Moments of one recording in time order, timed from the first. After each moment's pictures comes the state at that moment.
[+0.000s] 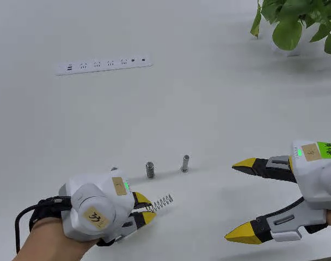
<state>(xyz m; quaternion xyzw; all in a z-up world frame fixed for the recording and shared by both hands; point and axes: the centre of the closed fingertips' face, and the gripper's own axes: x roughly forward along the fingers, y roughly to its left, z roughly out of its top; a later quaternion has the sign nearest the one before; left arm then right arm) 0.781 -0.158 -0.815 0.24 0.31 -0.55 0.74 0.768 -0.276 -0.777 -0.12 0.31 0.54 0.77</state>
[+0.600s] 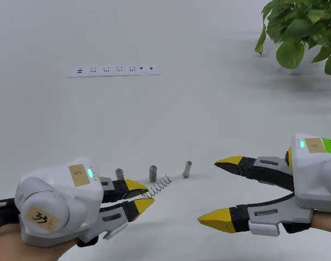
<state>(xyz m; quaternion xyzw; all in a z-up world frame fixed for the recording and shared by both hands) 0.786 -0.154 -0.731 0.14 0.23 -0.52 0.81 0.783 -0.223 -0.707 -0.02 0.25 0.52 0.82</state>
